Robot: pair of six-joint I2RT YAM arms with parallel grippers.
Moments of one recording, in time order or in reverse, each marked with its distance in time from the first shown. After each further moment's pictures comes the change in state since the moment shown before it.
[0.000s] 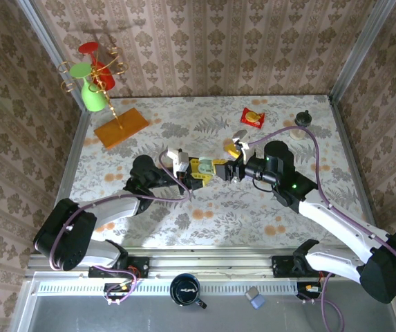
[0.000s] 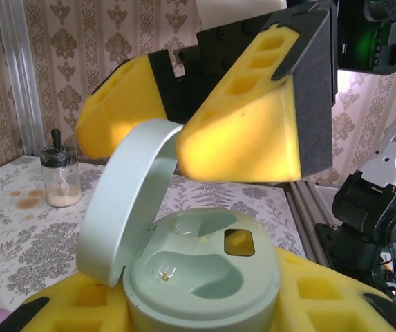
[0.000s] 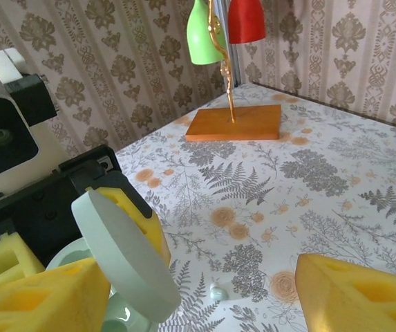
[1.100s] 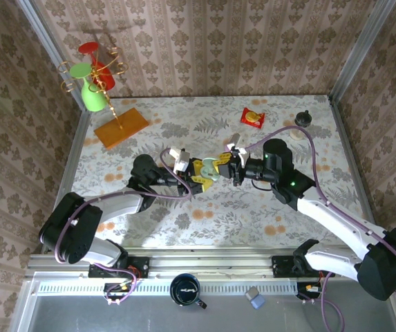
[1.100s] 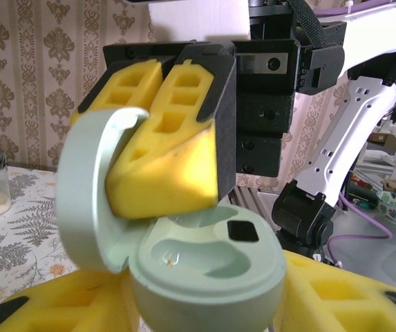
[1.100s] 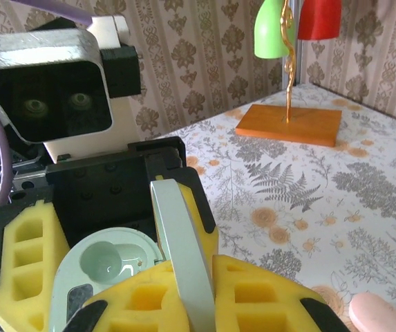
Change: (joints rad) left arm 0.000 0.064 0.026 0.123 0.149 -0.168; right arm -0.010 0.023 0.011 0.010 -0.196 -0.099
